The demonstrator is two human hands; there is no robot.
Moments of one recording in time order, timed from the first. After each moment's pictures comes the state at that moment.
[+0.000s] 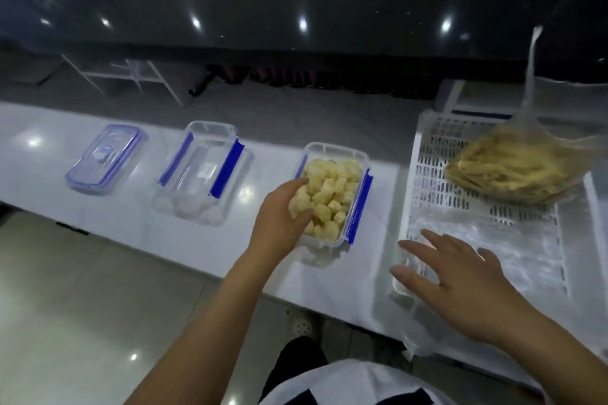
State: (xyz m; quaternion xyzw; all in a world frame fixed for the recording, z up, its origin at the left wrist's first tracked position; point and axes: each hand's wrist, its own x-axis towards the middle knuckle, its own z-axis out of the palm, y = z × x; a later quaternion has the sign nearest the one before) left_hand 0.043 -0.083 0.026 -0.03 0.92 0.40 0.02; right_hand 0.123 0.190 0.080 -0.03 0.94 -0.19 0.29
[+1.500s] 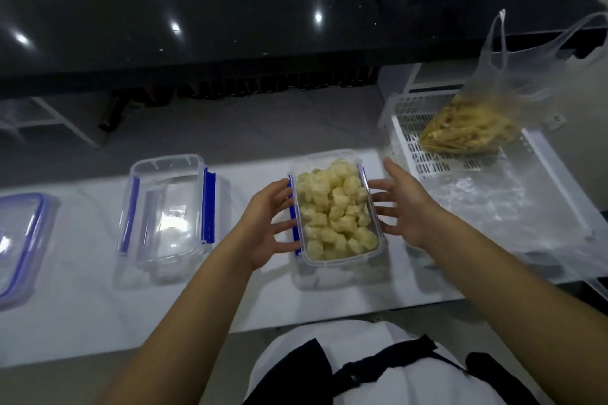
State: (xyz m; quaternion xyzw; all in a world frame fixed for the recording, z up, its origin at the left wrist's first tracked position) left_hand -0.026 -0.171 0.056 -0.18 0.58 0.67 0.42; right_hand 0.032 0.060 0.057 0.44 0.56 -0.69 0.14
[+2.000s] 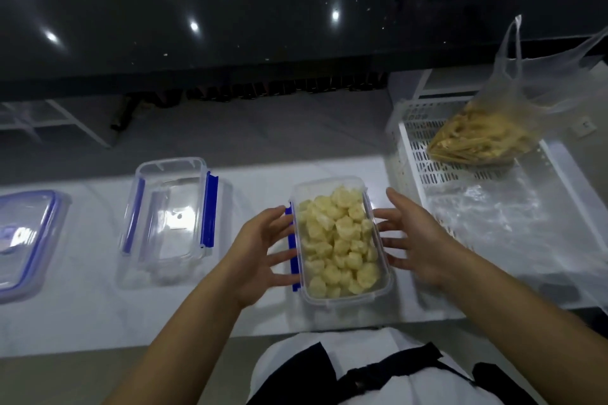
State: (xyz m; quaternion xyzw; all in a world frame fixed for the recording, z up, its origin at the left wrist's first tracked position) left_hand 0.001 -0.179 0.059 -0.22 0.55 0.67 0.44; right_hand 0.055 0.069 0.040 0.42 0.56 -0.69 0.19
